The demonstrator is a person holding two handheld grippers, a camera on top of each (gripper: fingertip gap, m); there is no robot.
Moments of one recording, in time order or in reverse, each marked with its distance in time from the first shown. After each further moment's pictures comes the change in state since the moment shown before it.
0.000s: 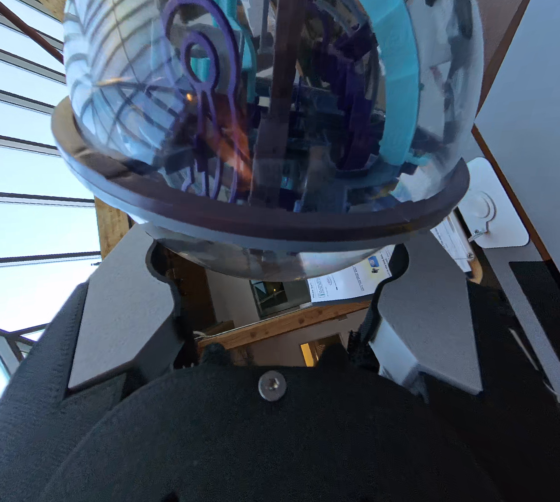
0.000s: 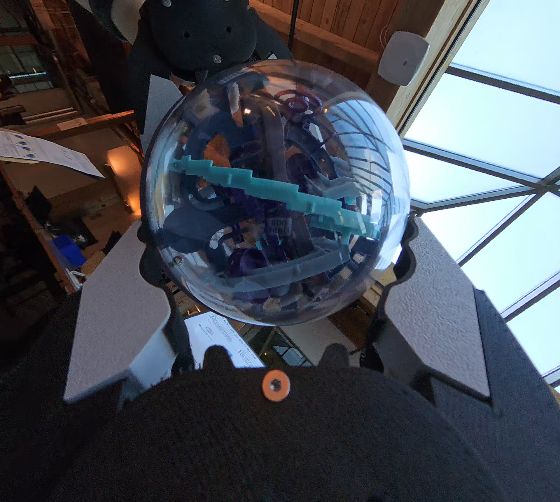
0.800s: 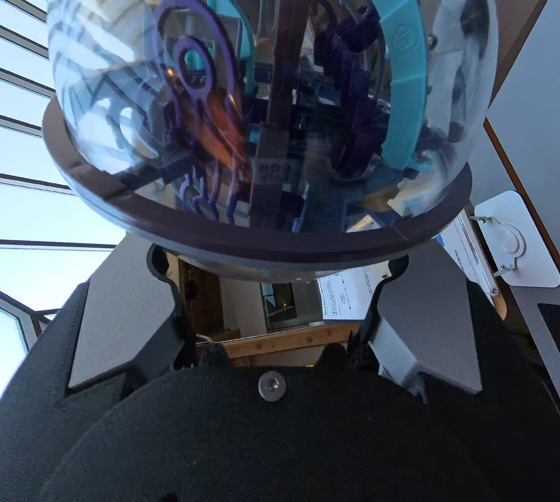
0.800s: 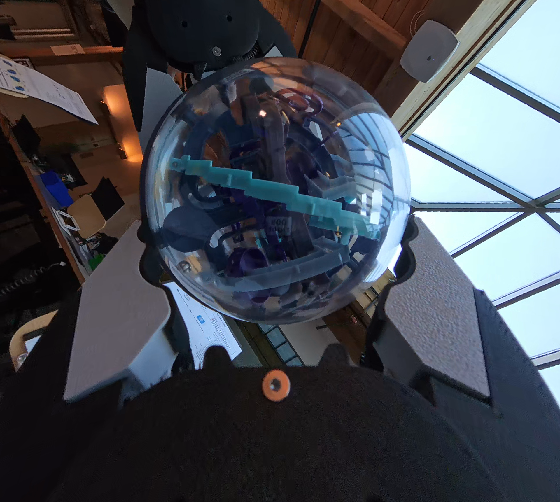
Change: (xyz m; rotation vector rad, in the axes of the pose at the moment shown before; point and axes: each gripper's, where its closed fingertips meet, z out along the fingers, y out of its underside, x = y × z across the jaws) left arm -0.020 -0.014 -0.017 0.063 -0.128 -0.057; right arm 0.015 -0.030 0.003 -0.121 -0.070 -0.161
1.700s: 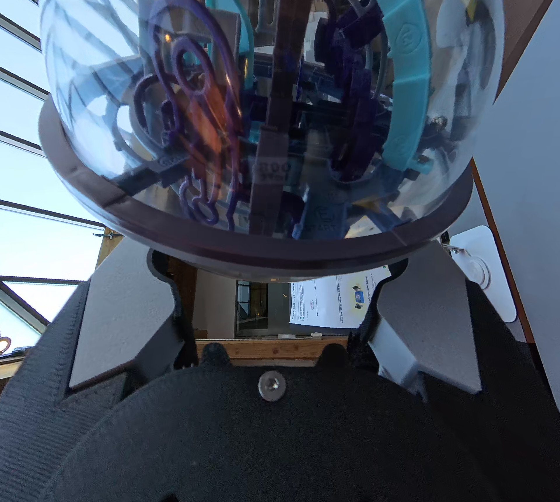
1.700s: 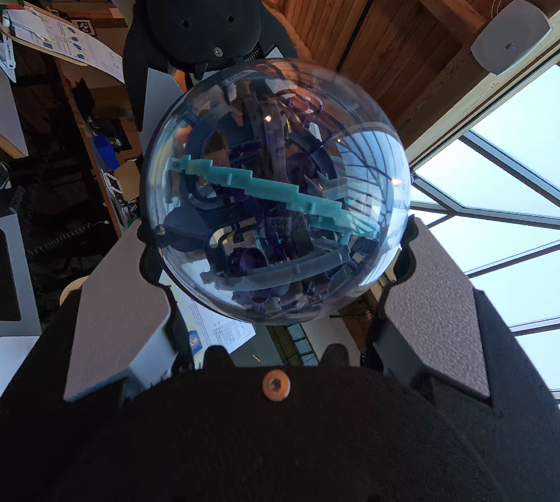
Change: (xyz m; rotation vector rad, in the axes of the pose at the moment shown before) left arm 0.021 0.020 -0.021 0.041 -0.056 -0.173; right arm -0.027 -0.016 0.017 -0.078 -0.168 -0.049
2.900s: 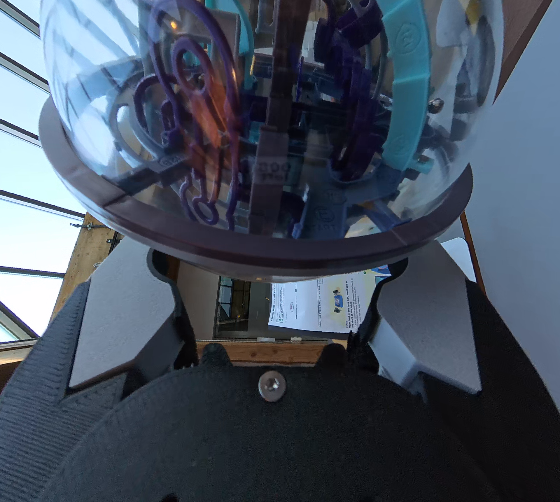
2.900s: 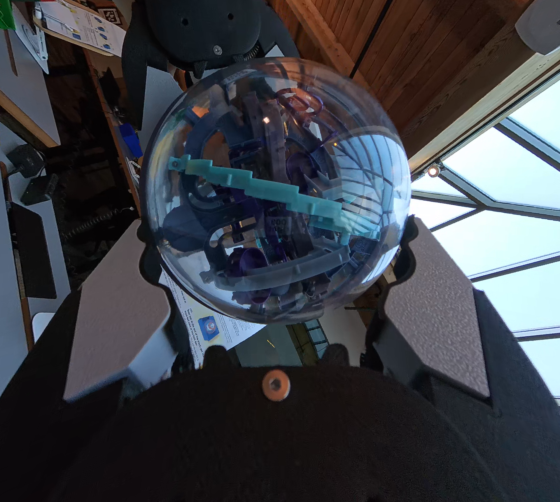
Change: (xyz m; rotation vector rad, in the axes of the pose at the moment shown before) left arm 0.014 0.006 0.002 0.013 0.008 -0.082; right arm -0.011 0.004 0.003 -0.045 -0.076 0.019
